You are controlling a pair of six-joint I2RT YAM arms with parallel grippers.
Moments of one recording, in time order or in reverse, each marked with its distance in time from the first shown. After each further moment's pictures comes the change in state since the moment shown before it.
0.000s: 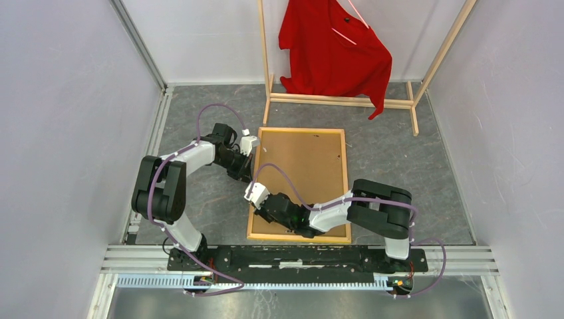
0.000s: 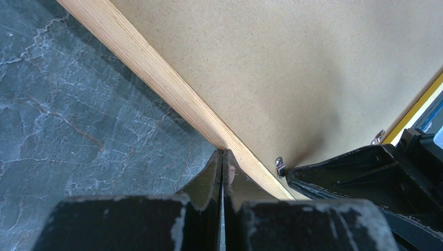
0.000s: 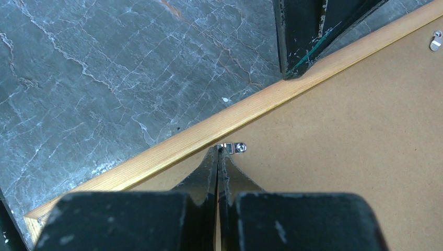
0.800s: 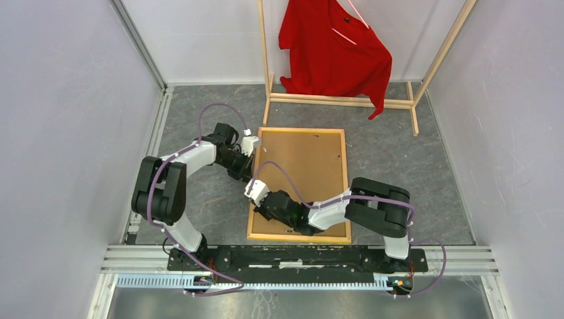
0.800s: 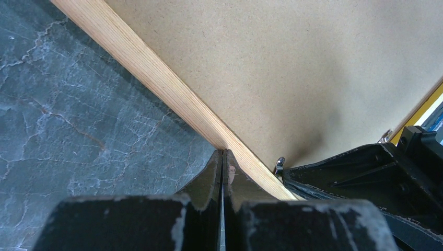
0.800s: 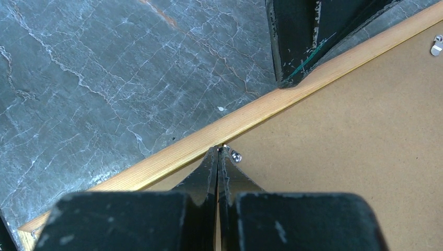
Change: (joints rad) left arm -0.018 -0.006 0.003 -0.002 -0.031 0.003; right arm -0.026 0.017 0.011 0.025 -0.024 0.008
